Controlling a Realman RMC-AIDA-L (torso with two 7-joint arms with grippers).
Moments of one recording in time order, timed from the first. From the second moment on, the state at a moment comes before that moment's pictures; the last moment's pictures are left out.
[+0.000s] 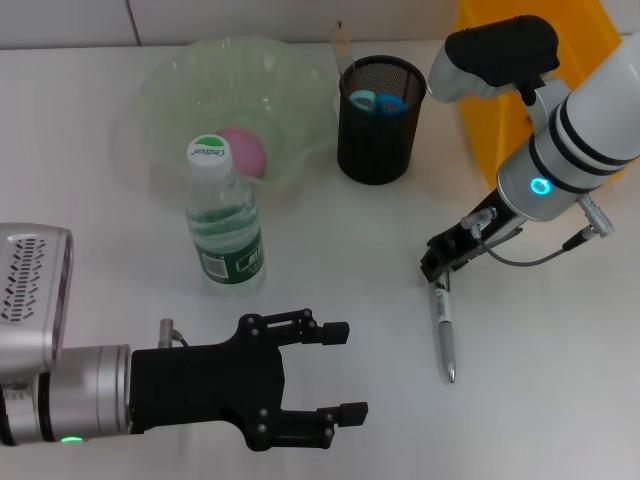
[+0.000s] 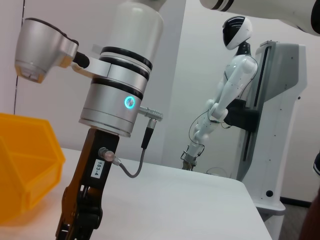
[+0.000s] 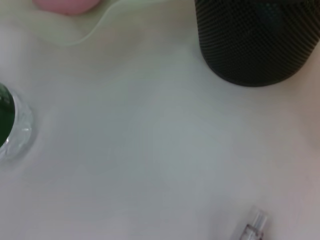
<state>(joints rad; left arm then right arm) -0.29 -2.07 1.42 0.59 1.44 1.57 -1.01 0.79 2.09 -1.51 -0.96 -2.57 -1.35 2.96</state>
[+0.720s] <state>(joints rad) -0.29 -2.07 1.42 0.59 1.44 1.57 -1.01 0.79 2.09 -1.52 -0.96 -2.57 -1.36 2.96</state>
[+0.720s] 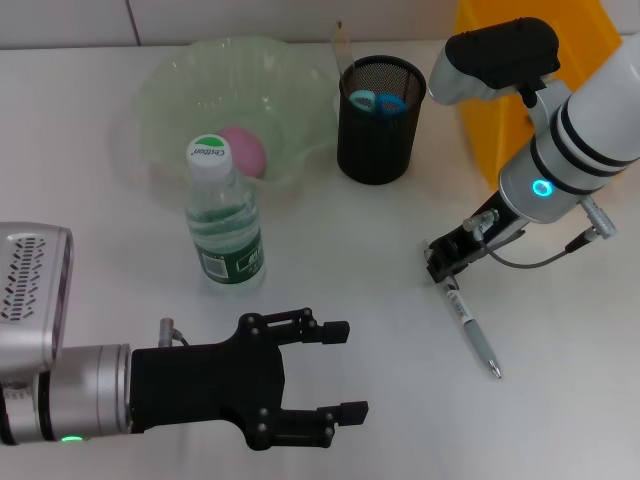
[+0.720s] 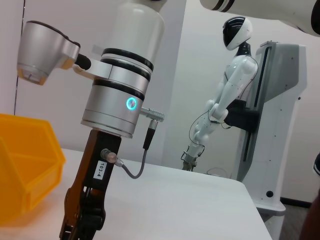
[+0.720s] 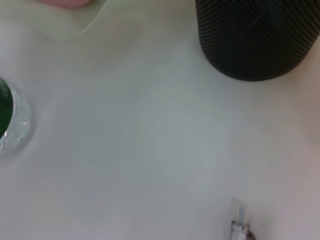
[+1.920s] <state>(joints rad) -0.29 -2.07 1.42 0.59 1.44 1.56 -1.01 0.74 2.09 -1.52 -1.06 -2.57 -1.38 2.95</state>
